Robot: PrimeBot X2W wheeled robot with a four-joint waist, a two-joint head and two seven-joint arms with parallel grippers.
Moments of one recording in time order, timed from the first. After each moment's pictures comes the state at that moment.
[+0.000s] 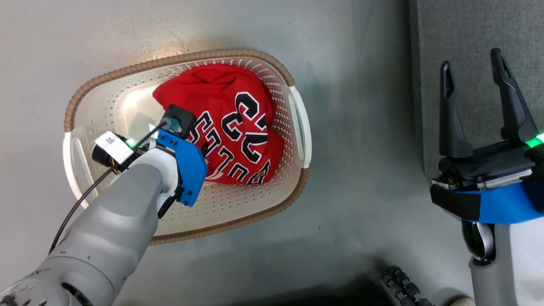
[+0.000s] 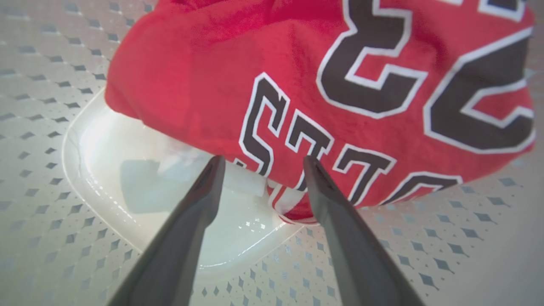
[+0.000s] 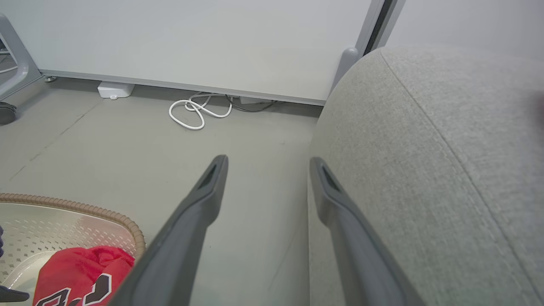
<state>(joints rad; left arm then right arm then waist) -1.00 0.19 -1.22 1.18 -0.84 -0.13 0.03 -0.36 -0.07 -0.01 -0.10 -0.02 0.13 -0.26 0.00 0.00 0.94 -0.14</state>
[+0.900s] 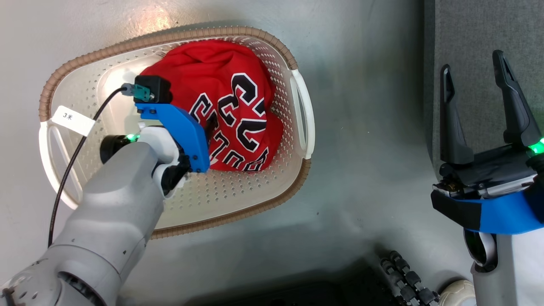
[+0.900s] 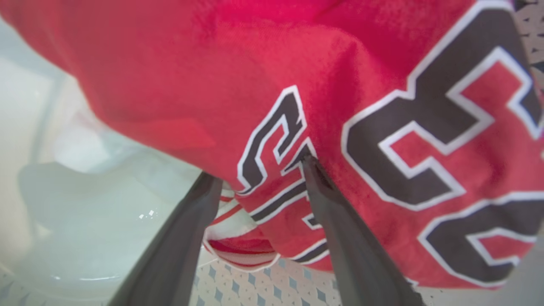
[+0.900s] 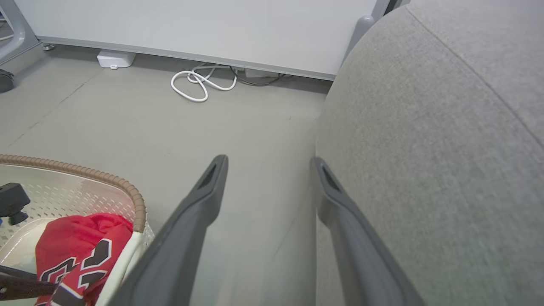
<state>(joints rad) -1.03 0.16 -1.07 1.16 -1.23 -0.13 0.15 -0.34 -0.07 0.00 -0.16 -0.03 0.13 -0.26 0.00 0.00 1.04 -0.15</state>
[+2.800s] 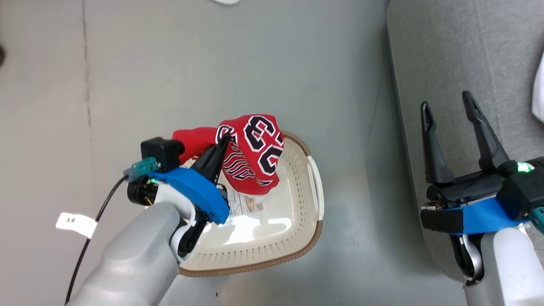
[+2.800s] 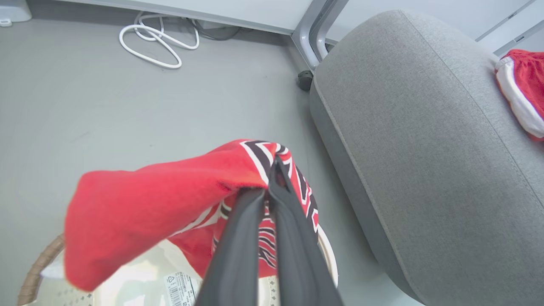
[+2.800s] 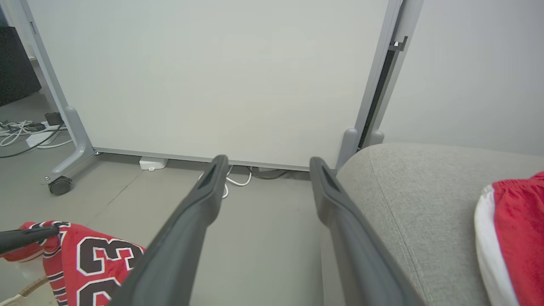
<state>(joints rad) -0.74 0.24 -0.94 0.77 -1.06 -0.13 -0.26 -0.30 -0.10 0.01 0.02 0.03 0.13 -0.26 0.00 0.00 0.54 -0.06</state>
